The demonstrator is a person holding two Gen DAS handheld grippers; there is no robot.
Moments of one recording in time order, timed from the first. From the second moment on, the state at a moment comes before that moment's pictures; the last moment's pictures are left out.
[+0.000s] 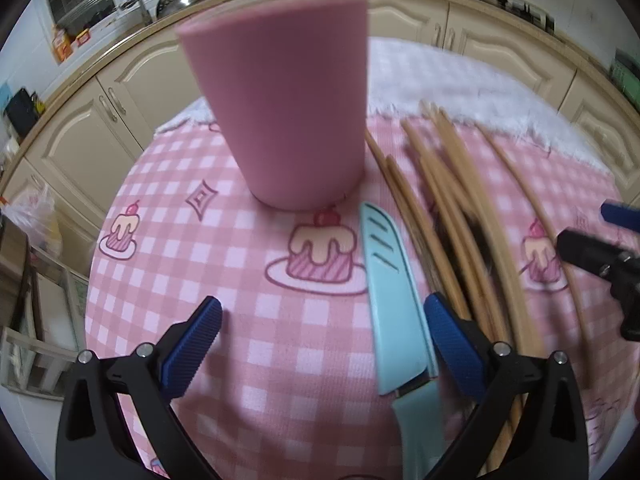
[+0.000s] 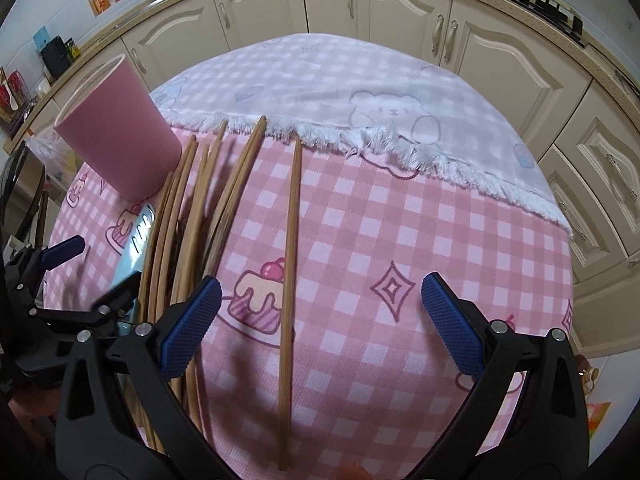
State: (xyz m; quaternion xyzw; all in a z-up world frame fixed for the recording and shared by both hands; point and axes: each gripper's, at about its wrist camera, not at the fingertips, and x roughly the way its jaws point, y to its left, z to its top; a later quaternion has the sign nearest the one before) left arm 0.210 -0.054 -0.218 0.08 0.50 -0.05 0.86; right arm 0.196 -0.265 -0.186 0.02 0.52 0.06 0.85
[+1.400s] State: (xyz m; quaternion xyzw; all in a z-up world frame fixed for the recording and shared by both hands) left arm 0.180 -0.025 -0.106 -0.01 0.31 -0.22 0.92; right arm 0.222 -0.279 -0.114 0.15 0.39 0.17 0.90
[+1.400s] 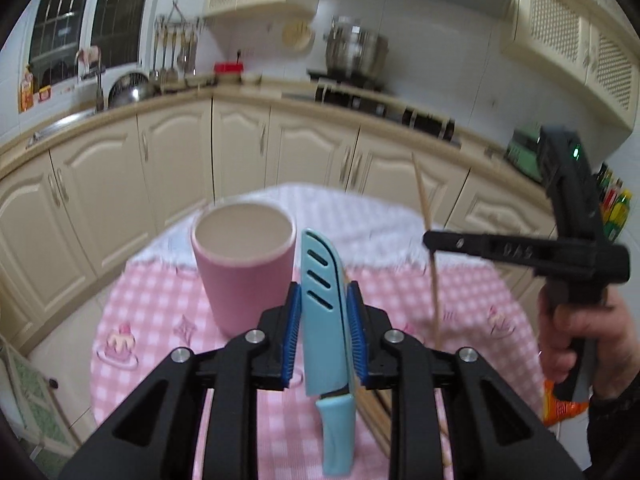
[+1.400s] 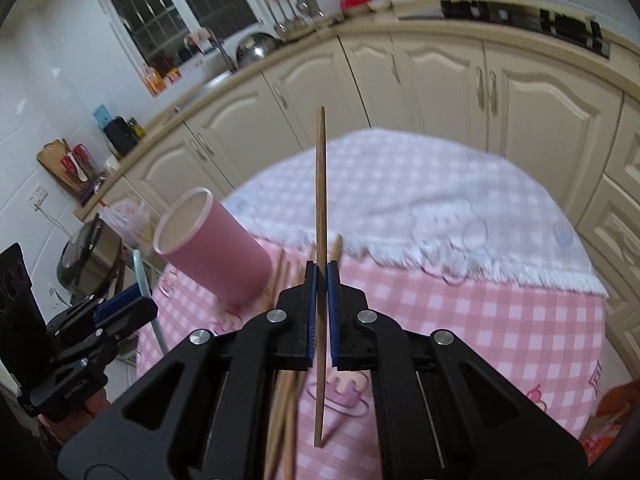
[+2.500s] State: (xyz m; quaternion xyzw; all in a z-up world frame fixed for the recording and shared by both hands) left arm 0.231 0.015 0.004 -0.04 0.19 -0.19 0.96; right arm 0.291 -0.185 -0.014 0.10 0.22 0.26 0.93
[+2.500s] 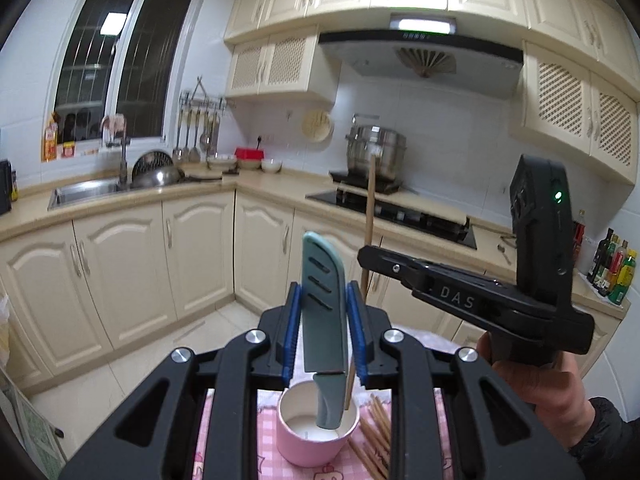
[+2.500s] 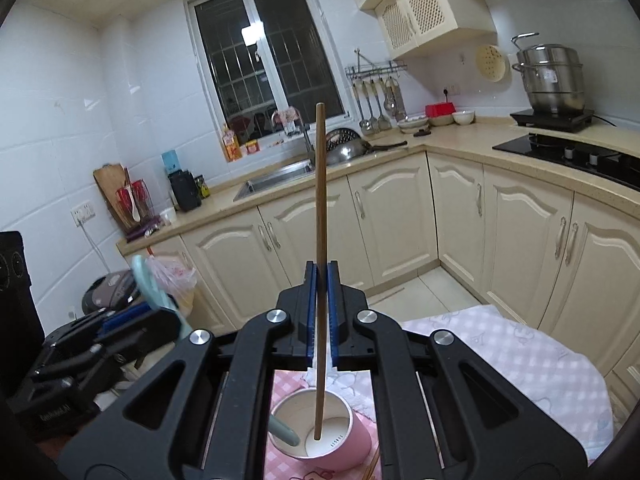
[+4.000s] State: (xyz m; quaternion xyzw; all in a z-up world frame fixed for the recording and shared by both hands) left arm 0.202 0.011 -0.064 -0.04 0.29 -0.12 0.95; right arm 0.238 -0.293 -0.070 0.16 0.36 0.12 0.91
